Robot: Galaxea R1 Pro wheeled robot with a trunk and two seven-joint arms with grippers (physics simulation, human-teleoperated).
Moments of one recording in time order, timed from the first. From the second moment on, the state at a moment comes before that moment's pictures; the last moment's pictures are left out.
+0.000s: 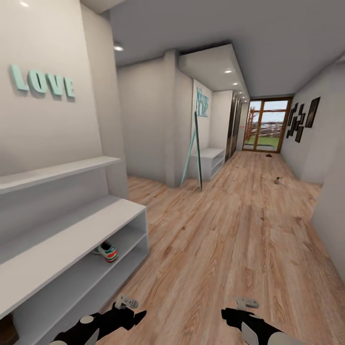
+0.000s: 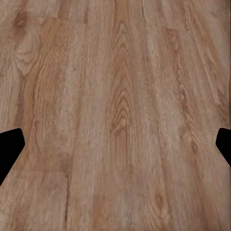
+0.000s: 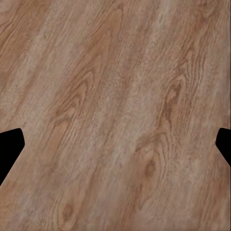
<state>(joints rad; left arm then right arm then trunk) -0.55 0.05 -0.05 -0.16 -0.06 -0.18 -0.57 -0.61 -0.02 -0.11 -0.03 -0.04 -0.02 -0.02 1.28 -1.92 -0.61</state>
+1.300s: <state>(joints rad) -0.55 0.00 -0.05 -0.22 -0.01 -0.18 -0.49 -0.61 -0.02 -0.11 -0.03 -0.04 -0.02 -0.02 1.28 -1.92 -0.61</state>
